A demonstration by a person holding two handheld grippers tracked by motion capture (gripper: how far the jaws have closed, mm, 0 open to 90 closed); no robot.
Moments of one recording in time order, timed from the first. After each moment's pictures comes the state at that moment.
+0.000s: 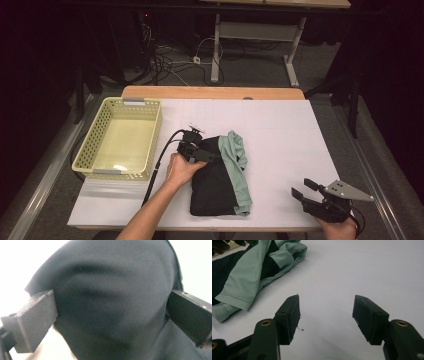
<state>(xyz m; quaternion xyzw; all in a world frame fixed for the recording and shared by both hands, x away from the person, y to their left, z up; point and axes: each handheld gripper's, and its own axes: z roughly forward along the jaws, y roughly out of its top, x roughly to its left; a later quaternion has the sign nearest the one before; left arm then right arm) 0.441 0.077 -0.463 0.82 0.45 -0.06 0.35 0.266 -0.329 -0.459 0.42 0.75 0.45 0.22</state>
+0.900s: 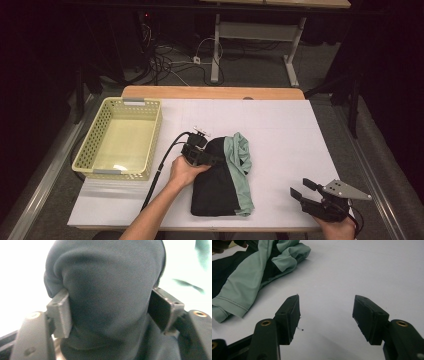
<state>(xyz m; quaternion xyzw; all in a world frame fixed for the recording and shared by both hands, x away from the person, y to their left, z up) 0.431 0.064 -0.462 0.83 0.42 -0.08 0.36 0.268 -0.326 -0.460 0.42 0.76 0.45 0.22</state>
